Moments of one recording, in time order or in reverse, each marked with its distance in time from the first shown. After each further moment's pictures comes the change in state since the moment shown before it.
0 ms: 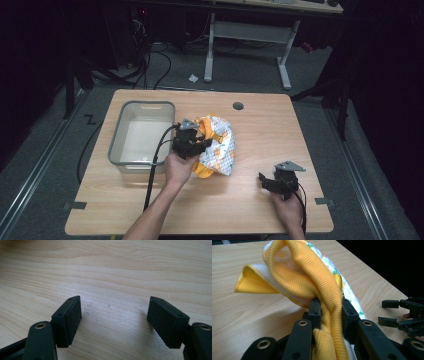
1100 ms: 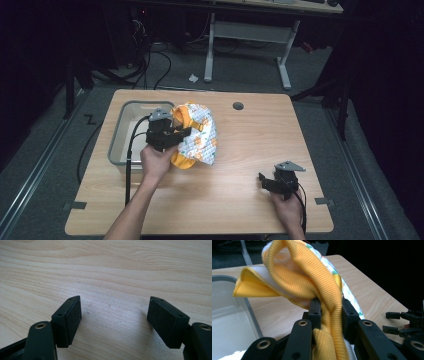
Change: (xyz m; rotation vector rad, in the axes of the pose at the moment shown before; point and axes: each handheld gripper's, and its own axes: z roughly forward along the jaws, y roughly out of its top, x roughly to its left) left arm 0.031 0.015 -0.063 -0.089 0.055 -0.027; right arm 0.000 0.000 0.000 -0.001 0.001 -0.004
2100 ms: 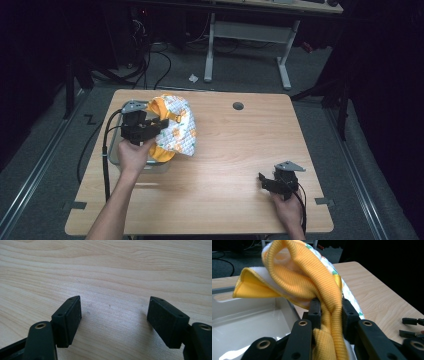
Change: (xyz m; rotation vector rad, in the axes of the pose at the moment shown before) left arm 0.039 0.011 -0.042 -0.017 0.089 -0.018; right arm 0.000 0.000 0.000 0.000 0.001 -0.001
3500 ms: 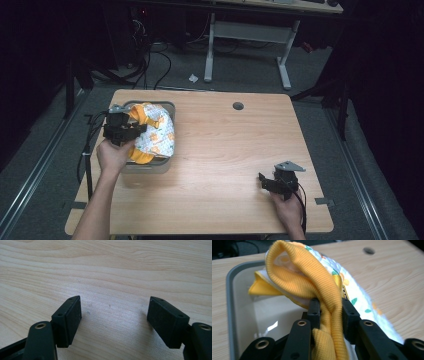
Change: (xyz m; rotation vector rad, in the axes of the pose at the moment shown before) left arm 0.061 -0.023 0.005 0.168 0.155 0.029; right arm 0.000 0.000 0.000 0.000 0.000 0.000
